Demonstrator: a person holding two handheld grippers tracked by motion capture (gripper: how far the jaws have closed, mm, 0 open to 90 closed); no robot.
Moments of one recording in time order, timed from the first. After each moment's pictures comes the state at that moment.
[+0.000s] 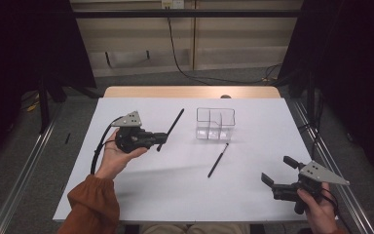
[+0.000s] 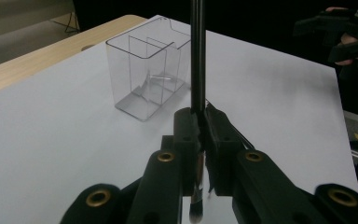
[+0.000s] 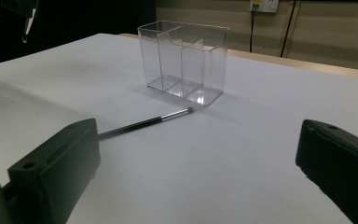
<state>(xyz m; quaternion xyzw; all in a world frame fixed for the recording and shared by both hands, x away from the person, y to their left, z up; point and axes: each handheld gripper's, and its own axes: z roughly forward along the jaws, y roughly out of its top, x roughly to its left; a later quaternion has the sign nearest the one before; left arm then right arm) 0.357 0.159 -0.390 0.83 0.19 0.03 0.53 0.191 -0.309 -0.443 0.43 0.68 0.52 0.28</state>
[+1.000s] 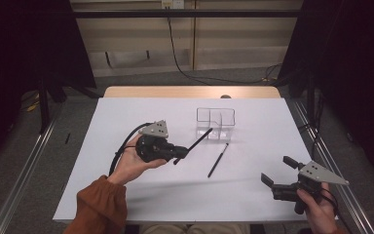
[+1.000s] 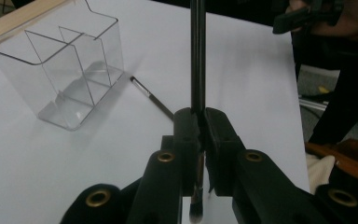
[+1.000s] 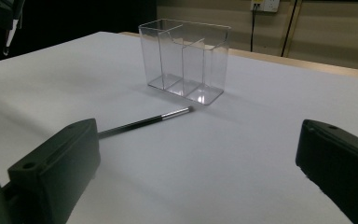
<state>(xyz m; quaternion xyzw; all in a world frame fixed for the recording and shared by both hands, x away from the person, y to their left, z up) 0.329 0.104 -0.378 0.87 0.11 -0.01 0.48 0.191 -0.308 -0.444 0.43 0.69 0.52 0.28</state>
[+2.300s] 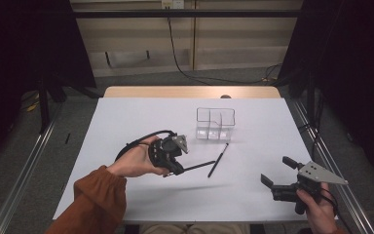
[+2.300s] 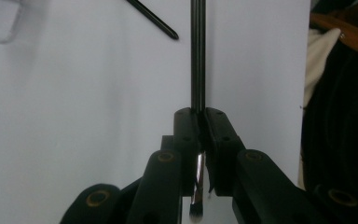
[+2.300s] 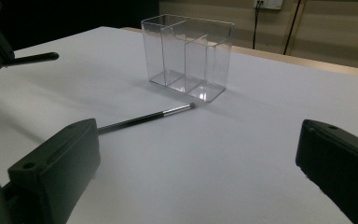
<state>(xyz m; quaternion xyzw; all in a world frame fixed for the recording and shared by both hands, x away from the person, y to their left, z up) 0.322 0.068 -0.379 0.97 0.05 -0.05 0.21 0.191 -0.308 -0.443 0.42 0.70 0.51 0.28</state>
